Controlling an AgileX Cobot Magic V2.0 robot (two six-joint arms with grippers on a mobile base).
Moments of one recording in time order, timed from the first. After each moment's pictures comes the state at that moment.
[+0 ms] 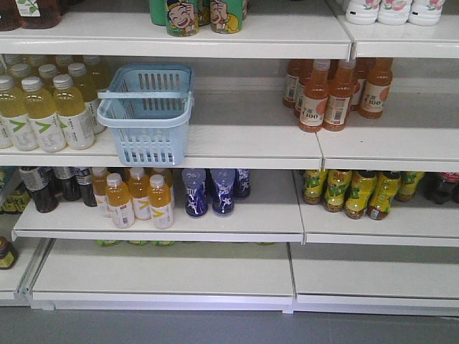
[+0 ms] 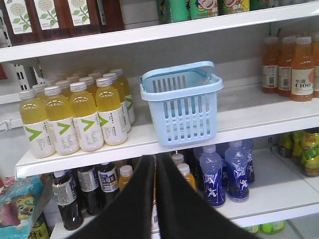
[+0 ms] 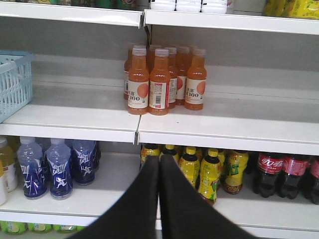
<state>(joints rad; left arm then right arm) -0.09 -0.01 0.04 -0.03 0.08 0.06 -0.03 -0.01 0.03 -0.03 0.12 -0.05</state>
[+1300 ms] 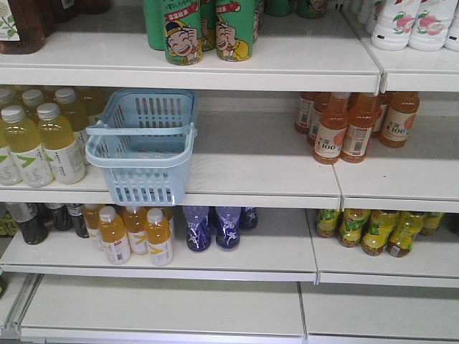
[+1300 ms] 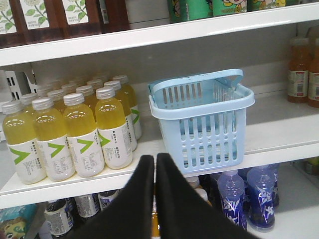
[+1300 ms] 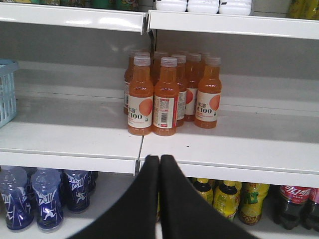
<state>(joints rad) -0.09 -0.01 0.04 -0.03 0.08 0.06 -0.03 -0.01 0.03 -0.03 0.12 -0.05</state>
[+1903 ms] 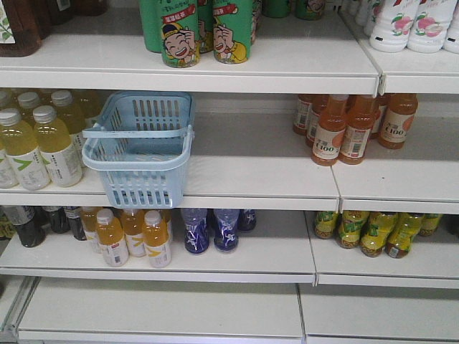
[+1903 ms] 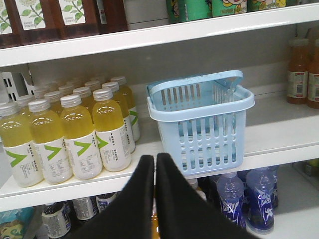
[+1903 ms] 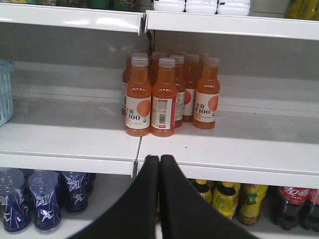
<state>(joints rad) -0.09 -0.01 0.04 -0.03 0.08 0.06 -0.03 -0.01 0.03 -0.03 0.12 -0.05</state>
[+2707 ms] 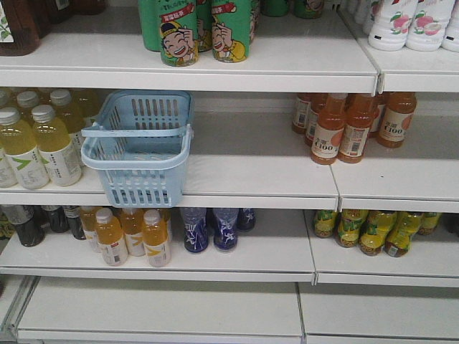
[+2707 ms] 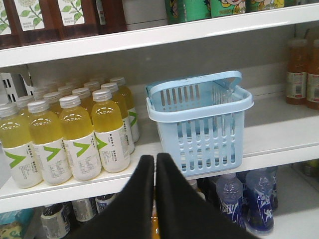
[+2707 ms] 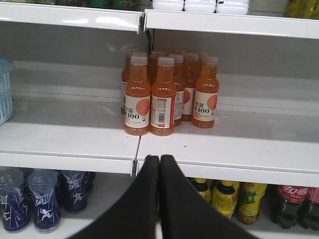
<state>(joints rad) -0.09 -0.01 0.04 -0.03 0.06 0.06 -0.03 -0.01 0.03 -0.03 0.12 -0.05</state>
